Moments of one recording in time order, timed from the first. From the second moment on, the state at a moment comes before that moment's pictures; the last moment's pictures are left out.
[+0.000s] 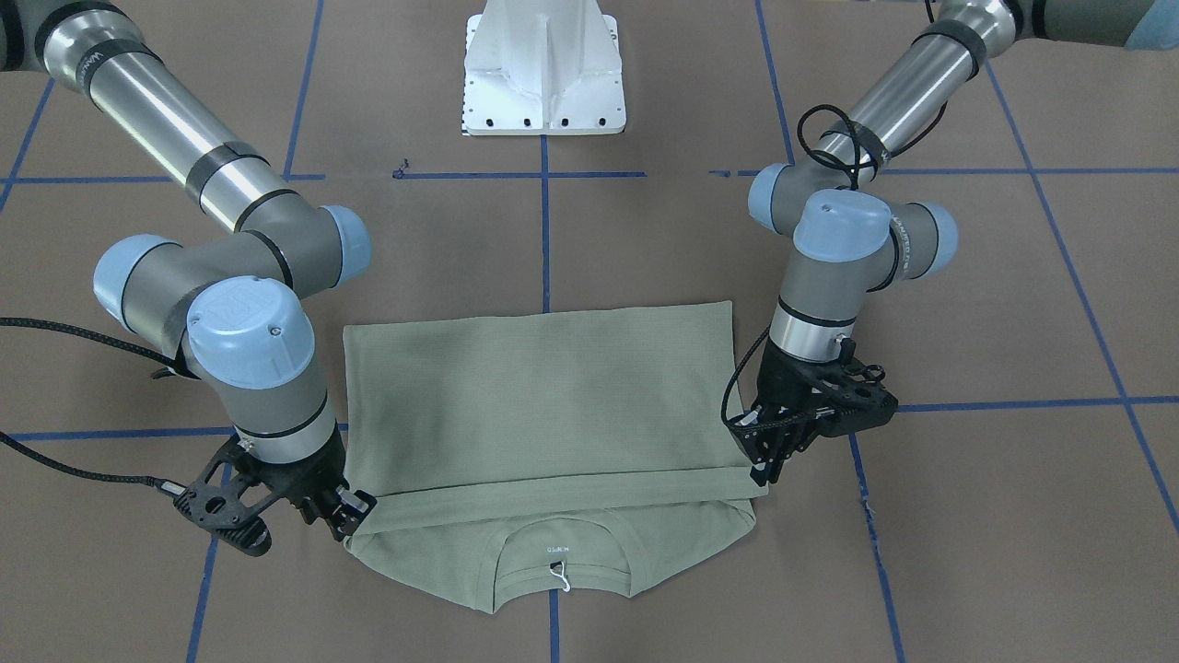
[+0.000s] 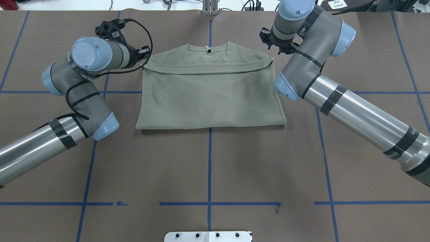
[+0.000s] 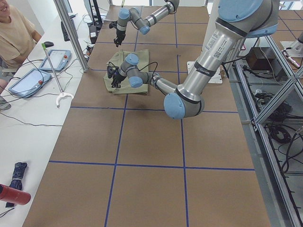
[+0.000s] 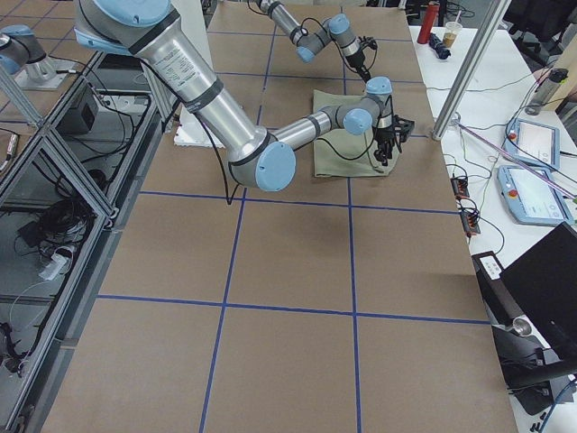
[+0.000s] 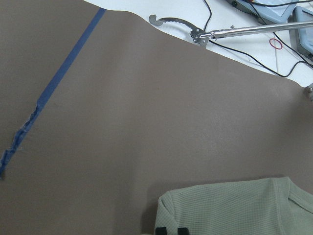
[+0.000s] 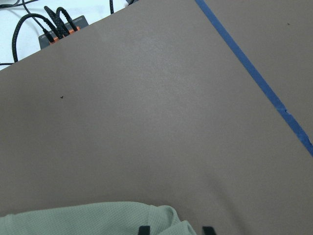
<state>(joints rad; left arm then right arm) -0.77 -2.18 -1.31 -2.27 -1.61 -1.41 0.86 -0.76 1.17 -1.27 1.82 1.45</state>
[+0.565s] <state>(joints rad) -0.83 -2.16 -1.38 -2.28 -1.73 -1.41 0.80 -1.07 1.65 -1.29 1.81 1.55</state>
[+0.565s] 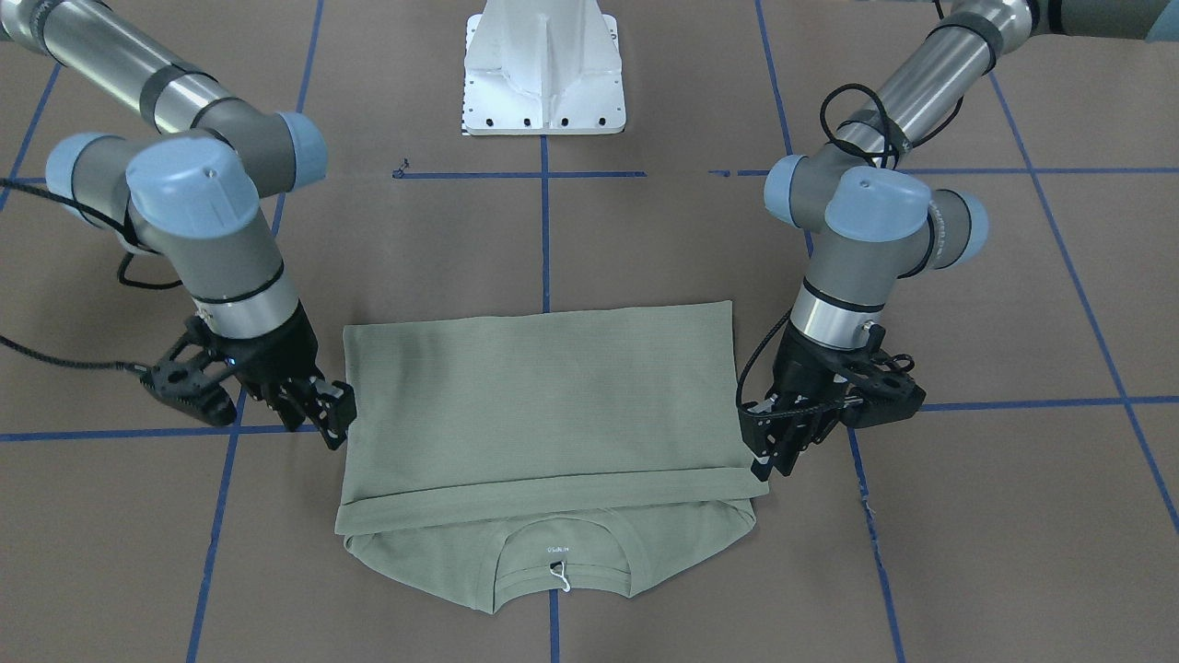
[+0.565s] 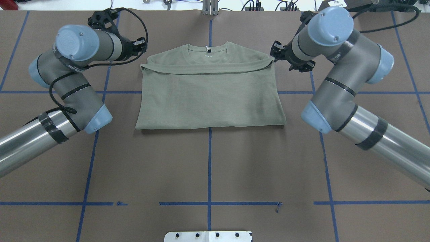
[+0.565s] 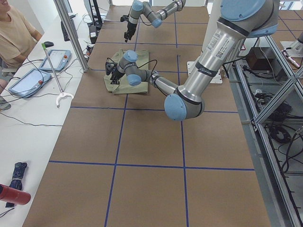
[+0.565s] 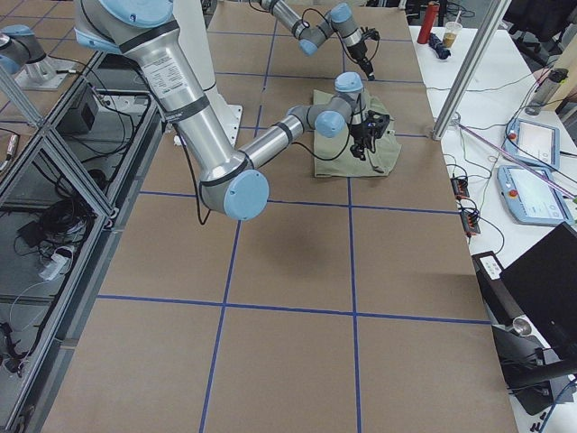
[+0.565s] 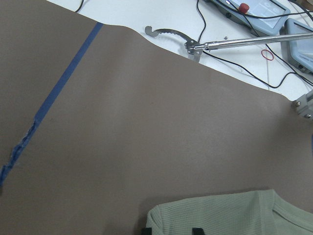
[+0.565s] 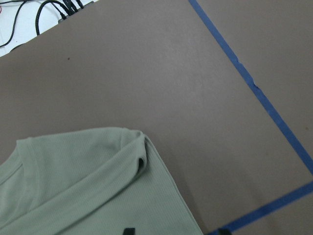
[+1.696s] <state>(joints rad) -0.86 -2.13 -1.40 -2.27 -1.80 -1.41 0.61 -1.20 1.69 -1.29 1.74 1.75</state>
